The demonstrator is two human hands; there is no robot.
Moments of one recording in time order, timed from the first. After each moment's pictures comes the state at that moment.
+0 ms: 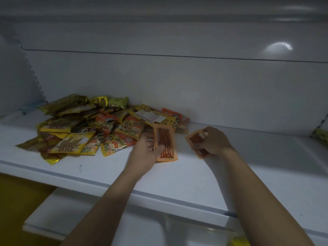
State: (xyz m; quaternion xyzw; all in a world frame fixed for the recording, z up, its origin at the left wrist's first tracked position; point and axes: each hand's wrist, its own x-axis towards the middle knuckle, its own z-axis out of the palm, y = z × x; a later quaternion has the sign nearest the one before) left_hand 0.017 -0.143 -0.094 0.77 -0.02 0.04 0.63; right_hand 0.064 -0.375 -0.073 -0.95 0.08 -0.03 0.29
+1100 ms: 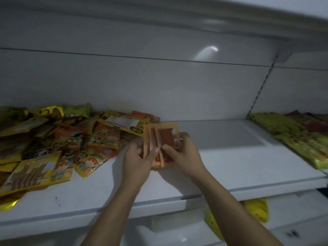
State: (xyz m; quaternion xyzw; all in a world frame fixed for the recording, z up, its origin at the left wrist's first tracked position) left_hand 0.007 -0.141 -0.087 0.68 -0.09 0.02 0.72; right_hand -0.028 -0.282 -0.069 -0.82 0.09 -0.18 0.53
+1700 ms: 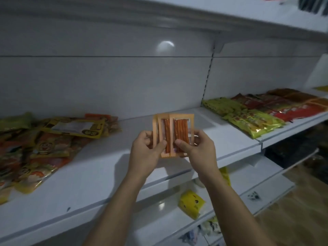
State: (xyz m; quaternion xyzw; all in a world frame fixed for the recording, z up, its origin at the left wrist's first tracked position) left_hand -0.054 -0.241 -0.058 0.68 -0.22 -0.08 0.70; right_hand -0.136 -0.364 -0.058 -0.68 0.23 -0.34 0.60
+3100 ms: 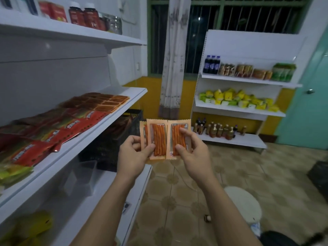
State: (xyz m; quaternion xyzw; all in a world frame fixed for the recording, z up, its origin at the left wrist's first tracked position) left_hand -0.446 -0.825 -0.052 0.54 -0.49 -0.36 0.59; right_hand -0.617 -0.829 -0.055 -0.61 0.45 -0.57 0.32
